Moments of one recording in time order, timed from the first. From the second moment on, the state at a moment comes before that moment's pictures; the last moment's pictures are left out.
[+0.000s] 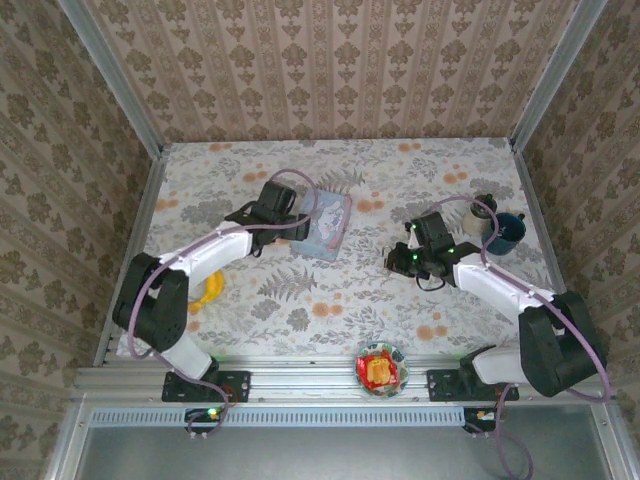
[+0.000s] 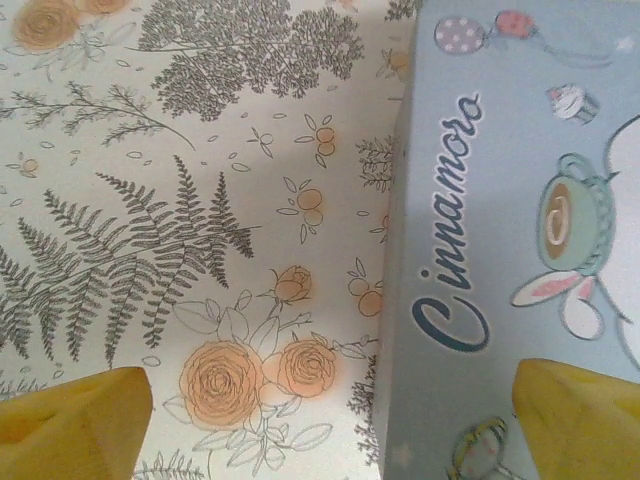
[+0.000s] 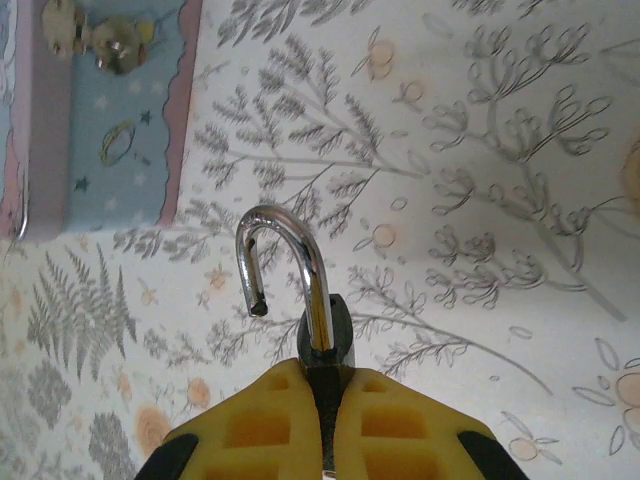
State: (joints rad) left arm -0.58 1.58 1.08 -0.34 -0.20 -0.25; right arm 0.34 1.33 0.72 -0.37 -0.28 0.62
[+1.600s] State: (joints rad) left arm -0.52 1.15 0.79 -0.32 -0.06 -0.55; right arm 0.32 1.66 1.28 -0.52 -0.19 0.37
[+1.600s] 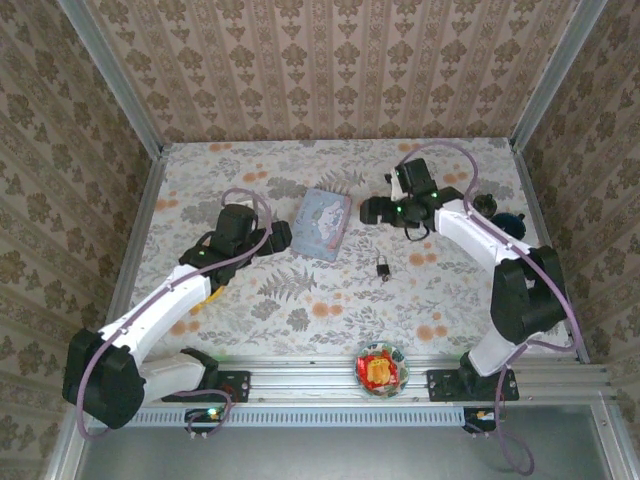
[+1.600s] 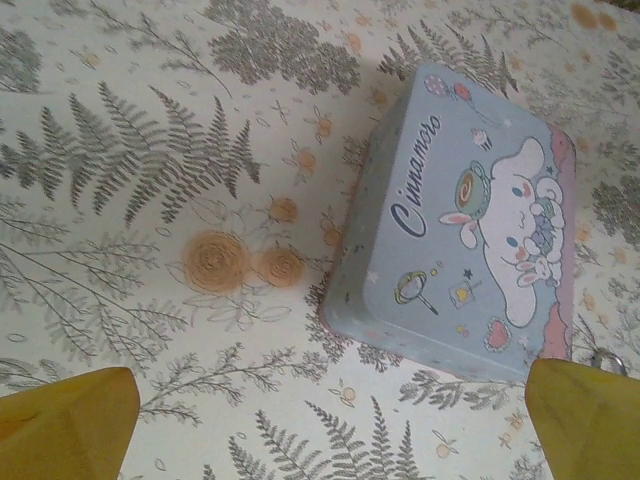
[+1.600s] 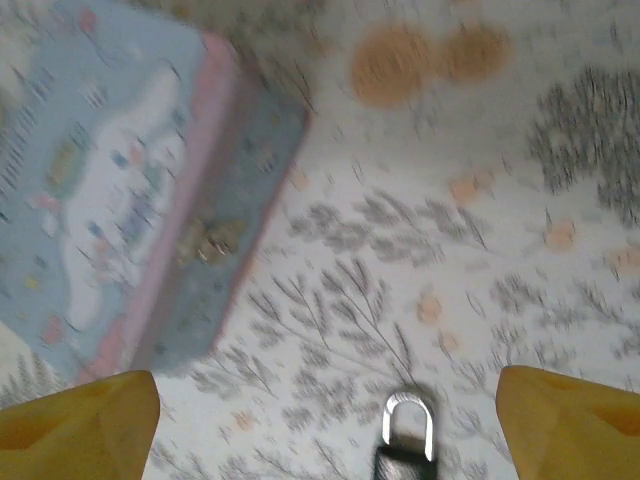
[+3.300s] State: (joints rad) left arm -0.46 1.72 0.94 0.07 0.32 -0.71; right arm 0.46 1.78 1.21 -0.38 -0.10 0.53
